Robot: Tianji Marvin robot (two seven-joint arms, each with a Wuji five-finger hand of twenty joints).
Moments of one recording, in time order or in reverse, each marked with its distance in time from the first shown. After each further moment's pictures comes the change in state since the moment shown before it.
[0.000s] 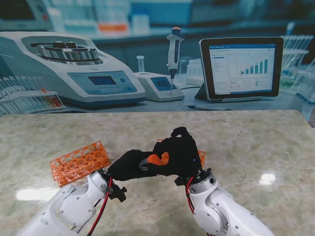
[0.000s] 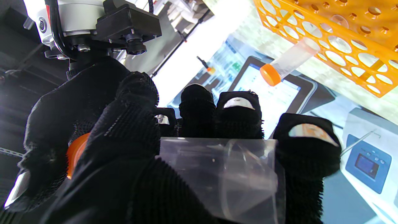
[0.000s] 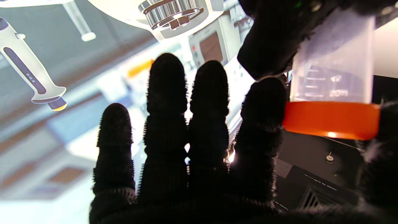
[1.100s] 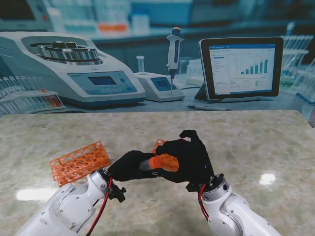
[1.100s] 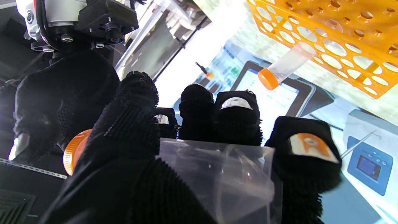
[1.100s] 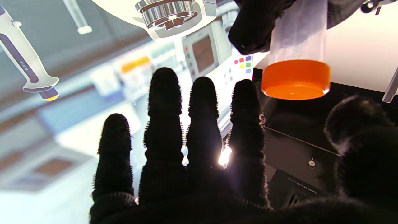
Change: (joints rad) left arm 0.001 0.004 -0.007 -0.008 0.020 0.003 -0.024; right arm -0.120 0.034 0.130 -0.084 -0.088 -0.108 0.019; left_hand 0.000 0.000 0.000 0.000 0.000 0.000 -0.002 0.000 0.000 0.000 0.000 0.000 0.011 -0.023 -0.001 -0.011 0.059 -0.058 0.051 0.000; right_hand 0.101 0.015 0.040 0.051 -0.262 0.129 -0.421 -0.209 -0.235 0.041 -0.247 -0.105 -0.181 0.030 -0.135 -0.027 -0.129 0.008 -0.067 0.000
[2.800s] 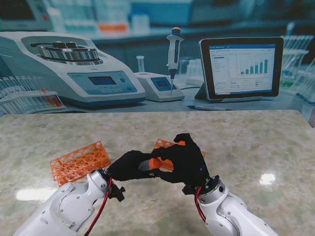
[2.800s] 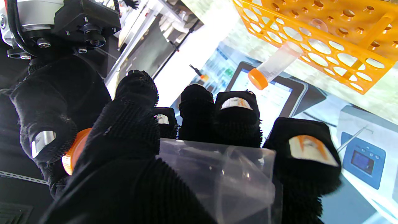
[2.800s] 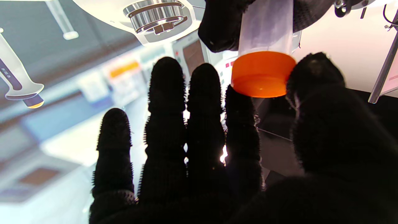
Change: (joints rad) left arm -0.009 0.005 0.004 0.014 0.042 0.007 0.019; right arm 0.015 0.011 -0.044 0.000 -0.005 0.001 0.000; left_hand -0.001 -0.010 0.002 0.000 0.005 -0.003 0.000 0.000 0.000 0.000 0.000 0.000 0.000 -0.001 0.003 -0.002 0.004 -0.008 0.017 -0.004; right_hand 0.366 -0.164 -0.084 -0.092 -0.058 0.056 0.224 -0.205 0.176 0.001 0.119 0.152 0.135 -0.024 0.033 0.013 0.066 0.005 0.020 0.028
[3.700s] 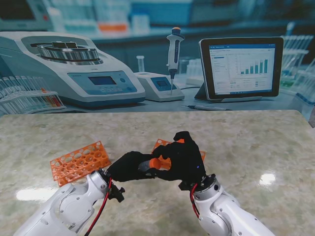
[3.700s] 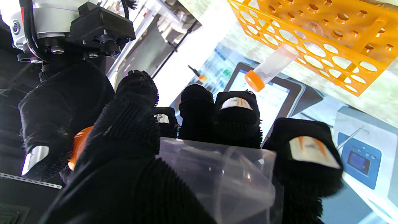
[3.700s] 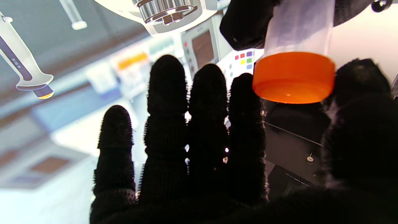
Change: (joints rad) left arm 0.004 0.000 0.000 0.006 0.008 0.000 0.007; right arm 0.069 -0.017 -0.068 0.079 0.005 0.075 -0.089; left_hand 0.000 0.000 0.001 0.000 0.000 0.002 -0.010 -0.003 0.000 0.000 0.000 0.000 0.000 0.000 0.000 0.000 0.013 0.000 0.001 -0.007; right_hand -0.176 0.001 -0.024 -0.008 0.144 -0.043 0.088 0.185 0.047 -0.025 0.194 0.019 0.039 -0.007 0.121 0.048 0.038 -0.014 0.056 0.023
